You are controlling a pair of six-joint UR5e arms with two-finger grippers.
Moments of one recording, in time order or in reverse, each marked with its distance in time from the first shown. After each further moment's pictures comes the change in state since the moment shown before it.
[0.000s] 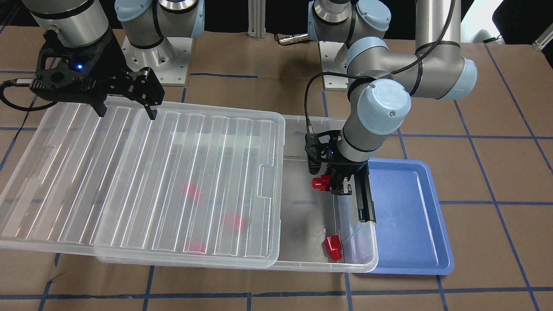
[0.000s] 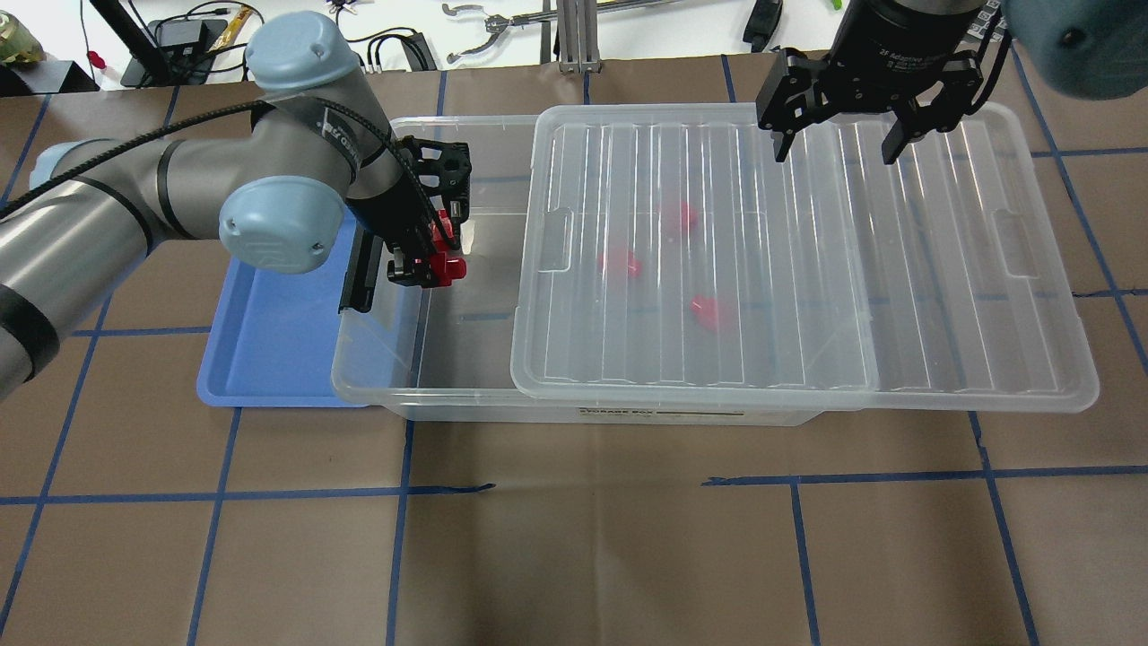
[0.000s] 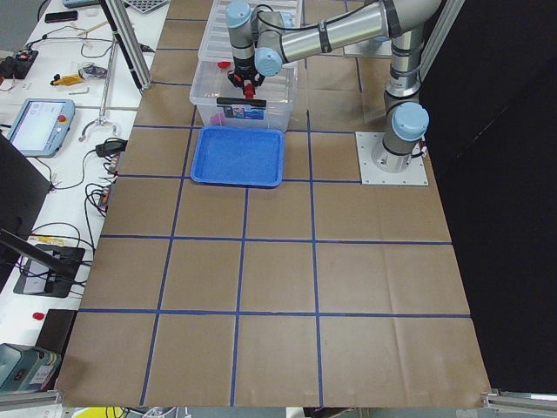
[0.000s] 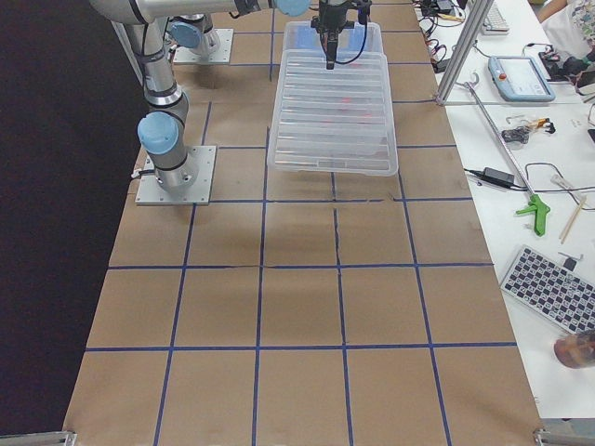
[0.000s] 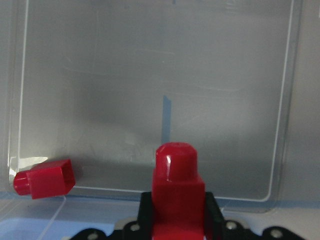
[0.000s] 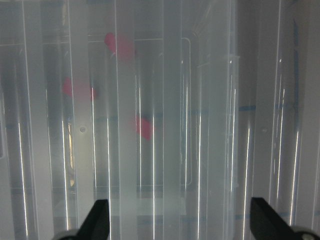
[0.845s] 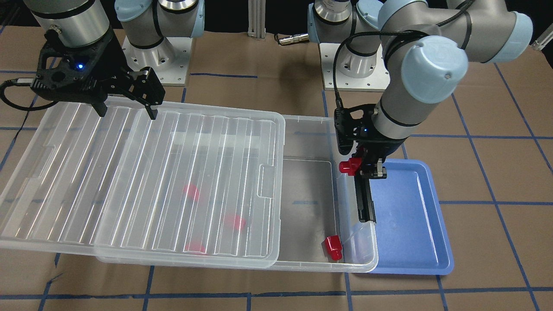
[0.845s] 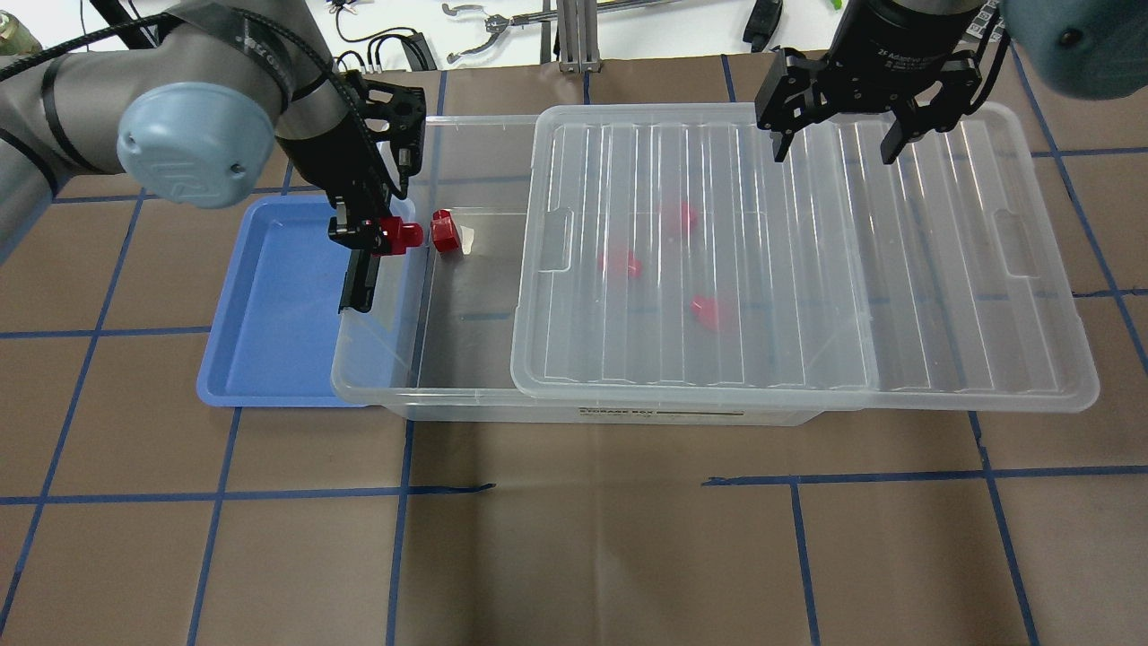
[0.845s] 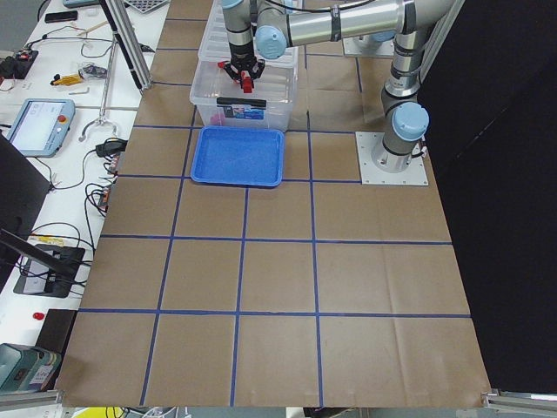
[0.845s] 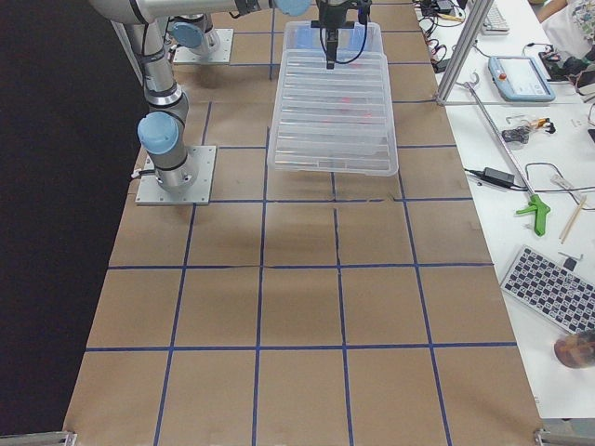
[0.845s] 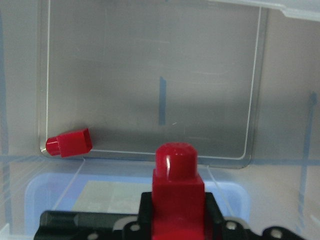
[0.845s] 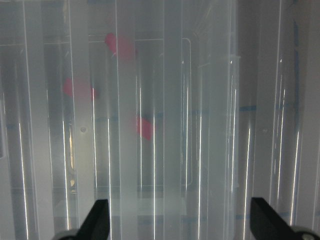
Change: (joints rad) left arm 0.015 0.063 0.177 -0.265 0.029 0.029; right arm 0.002 0.000 0.000 -0.001 -0.001 0.001
